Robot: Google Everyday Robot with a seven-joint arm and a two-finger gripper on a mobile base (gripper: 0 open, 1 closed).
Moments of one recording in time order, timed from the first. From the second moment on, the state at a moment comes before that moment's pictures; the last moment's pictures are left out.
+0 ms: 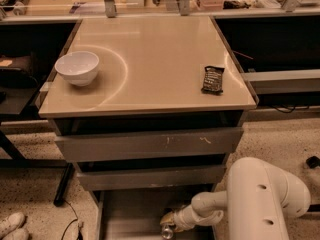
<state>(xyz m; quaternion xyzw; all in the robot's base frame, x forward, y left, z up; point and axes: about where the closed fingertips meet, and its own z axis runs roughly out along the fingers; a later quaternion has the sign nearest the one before) 0.454 -0.037 0.148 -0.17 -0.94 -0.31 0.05</state>
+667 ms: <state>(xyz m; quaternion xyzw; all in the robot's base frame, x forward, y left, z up) 0.454 -0.037 0.148 -0.17 -0.94 -0.31 0.05</state>
